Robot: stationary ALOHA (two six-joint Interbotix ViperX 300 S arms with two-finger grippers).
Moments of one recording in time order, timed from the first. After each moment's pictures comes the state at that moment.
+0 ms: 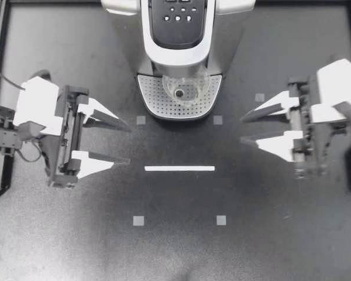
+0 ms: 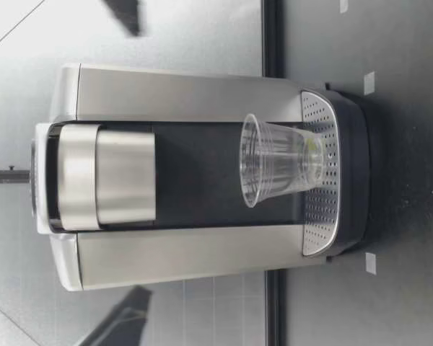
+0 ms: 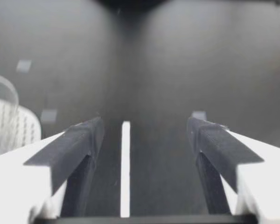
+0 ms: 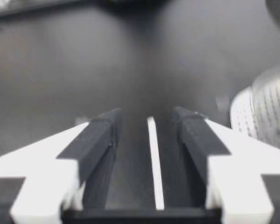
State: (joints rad) left arm 0.04 -0.49 0.96 0.78 -0.17 -0.81; right arm -0.10 -0.59 1.04 -0.44 -0.22 0.52
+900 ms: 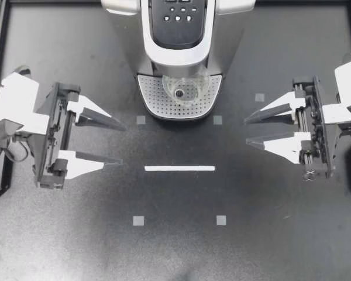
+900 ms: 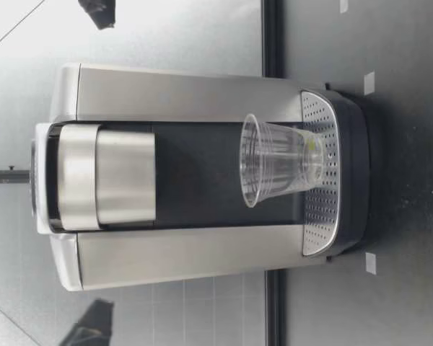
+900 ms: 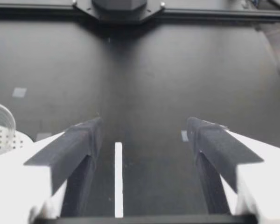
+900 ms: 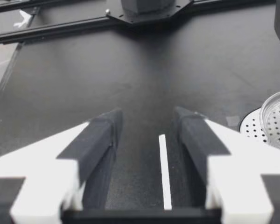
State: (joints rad) left arm 0.04 -0.54 0.98 0.79 -0.19 -0.81; right arm -0.10 -0.60 1.07 -0.44 -0.27 0.52
